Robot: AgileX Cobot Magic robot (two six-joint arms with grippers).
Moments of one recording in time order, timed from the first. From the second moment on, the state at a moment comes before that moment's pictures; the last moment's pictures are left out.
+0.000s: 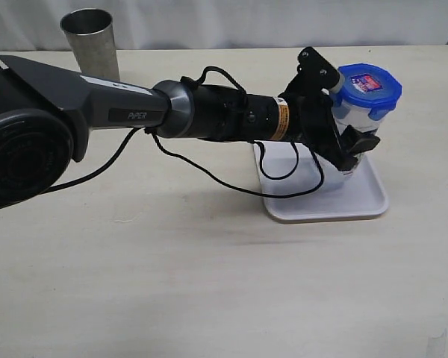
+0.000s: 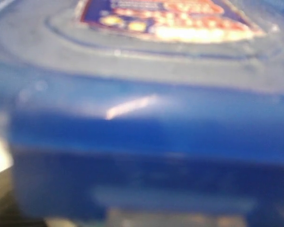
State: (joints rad) left arm -0.77 2.40 -1.69 1.16 -0.55 -0.97; right arm -0.07 0.00 0.00 0.01 0.35 -0.06
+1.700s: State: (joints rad) left arm -0.76 2.37 -1.69 1.49 -0.46 -1.22; right arm -0.07 0.00 0.00 0.01 0.35 -0.06
